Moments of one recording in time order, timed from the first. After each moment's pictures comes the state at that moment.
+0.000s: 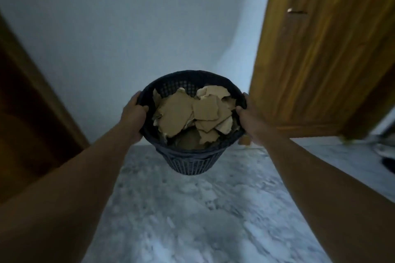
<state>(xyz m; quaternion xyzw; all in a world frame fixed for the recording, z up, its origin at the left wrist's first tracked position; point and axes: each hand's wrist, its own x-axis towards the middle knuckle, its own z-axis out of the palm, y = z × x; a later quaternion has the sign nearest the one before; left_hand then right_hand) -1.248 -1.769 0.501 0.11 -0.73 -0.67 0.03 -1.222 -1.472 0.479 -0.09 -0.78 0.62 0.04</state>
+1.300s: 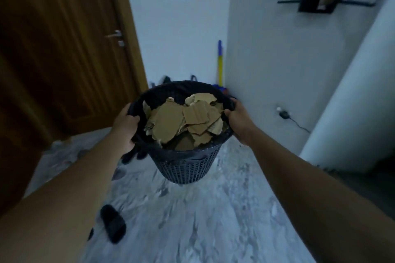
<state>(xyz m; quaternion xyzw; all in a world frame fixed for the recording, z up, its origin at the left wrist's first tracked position) -0.861 -0.447 0.634 -0.46 -0.55 -0.43 -0.55 -0.588 -0.551 0.617 -0.66 -0.34 0.34 0.57</state>
